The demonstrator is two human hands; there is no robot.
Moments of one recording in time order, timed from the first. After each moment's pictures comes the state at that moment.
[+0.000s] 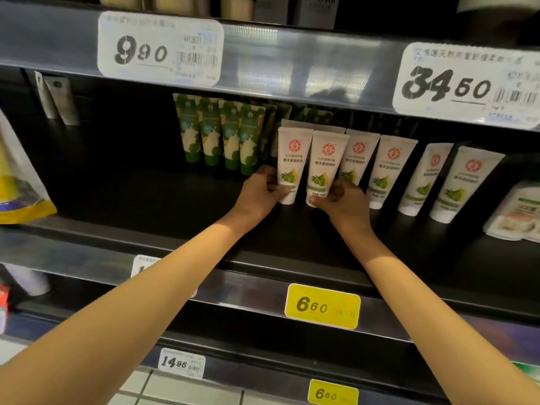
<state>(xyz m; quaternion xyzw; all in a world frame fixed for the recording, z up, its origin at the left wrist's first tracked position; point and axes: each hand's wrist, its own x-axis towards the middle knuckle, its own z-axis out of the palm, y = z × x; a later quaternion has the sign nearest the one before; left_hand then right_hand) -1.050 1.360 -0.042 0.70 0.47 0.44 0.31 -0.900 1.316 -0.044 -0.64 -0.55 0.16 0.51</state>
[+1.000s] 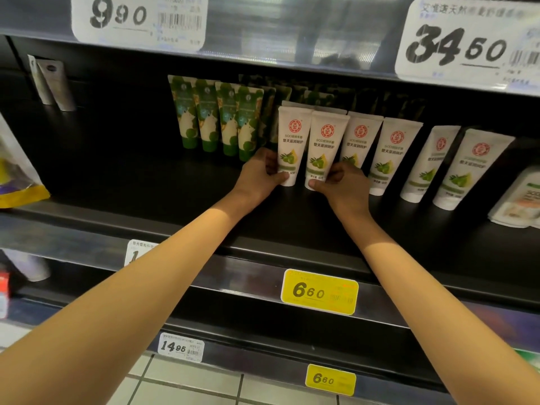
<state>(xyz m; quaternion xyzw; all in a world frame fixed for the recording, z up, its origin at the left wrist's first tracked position) -1.046 1.367 -0.043 0.70 0.48 0.43 0.31 -0.899 1.323 -0.043 -0.67 -0.55 0.12 0.49</state>
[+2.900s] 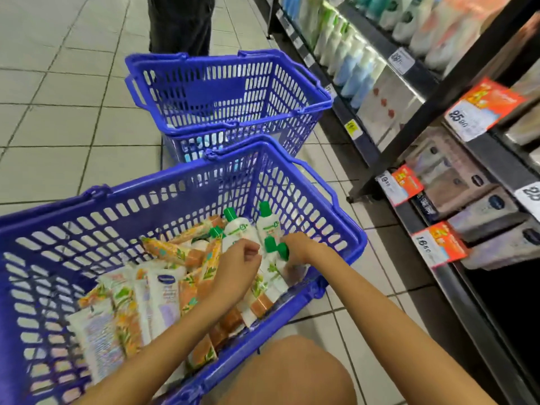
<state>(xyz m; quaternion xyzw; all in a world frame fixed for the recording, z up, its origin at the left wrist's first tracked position) -1.619 0.896 -0.201 0.13 0.82 0.50 0.22 -1.613 1.054 -0.198 -0.14 -0.93 0.07 -0.34</state>
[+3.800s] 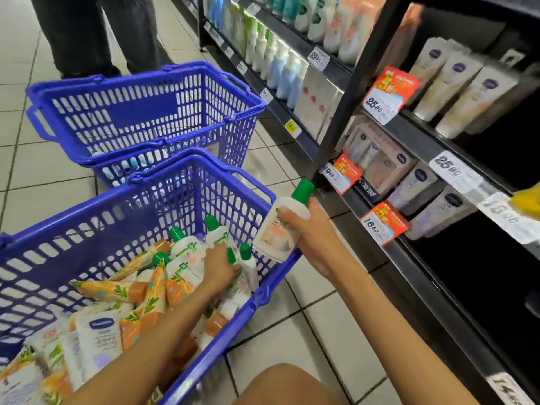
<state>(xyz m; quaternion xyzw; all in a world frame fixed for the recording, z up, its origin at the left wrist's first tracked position) -1.641 0.981 -0.261 0.22 0.90 0.31 0.23 -1.536 1.088 -0.121 -0.30 -0.56 0.75 0.17</state>
